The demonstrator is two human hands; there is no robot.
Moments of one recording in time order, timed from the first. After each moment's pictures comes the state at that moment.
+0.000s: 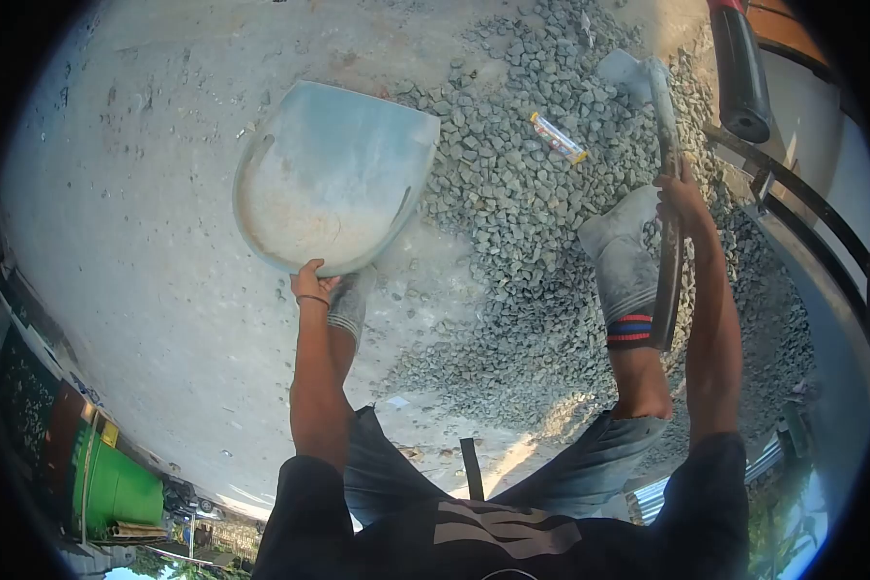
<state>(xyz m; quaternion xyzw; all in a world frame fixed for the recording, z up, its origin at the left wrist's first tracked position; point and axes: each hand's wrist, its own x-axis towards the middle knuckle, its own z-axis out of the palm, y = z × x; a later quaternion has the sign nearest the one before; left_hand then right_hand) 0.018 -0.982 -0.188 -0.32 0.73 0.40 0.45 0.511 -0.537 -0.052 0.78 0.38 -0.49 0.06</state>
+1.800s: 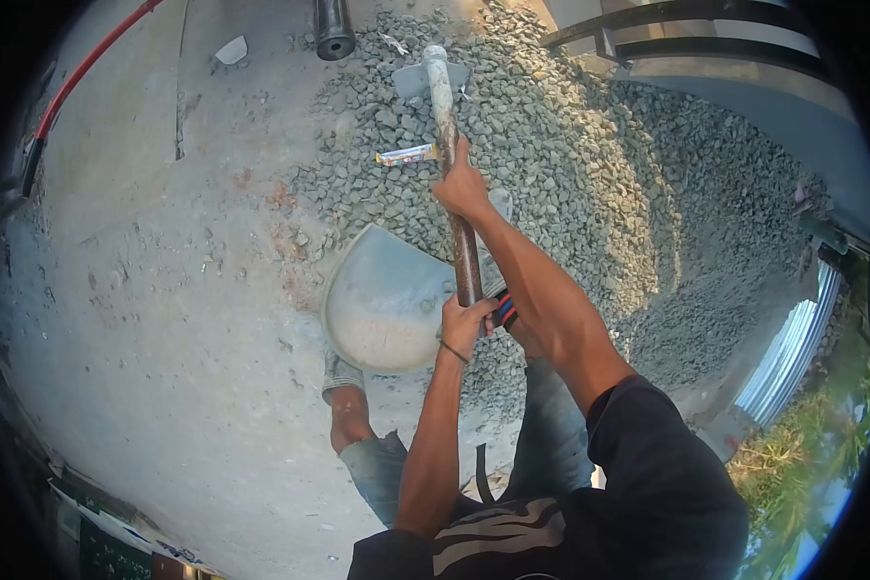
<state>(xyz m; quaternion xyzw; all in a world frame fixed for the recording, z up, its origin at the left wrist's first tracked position) 0.339 -0.872 0.052 -0.01 0.51 0.27 0.82 0.415 -0.685 -0.020 0.78 0.51 -0.38 0.00</state>
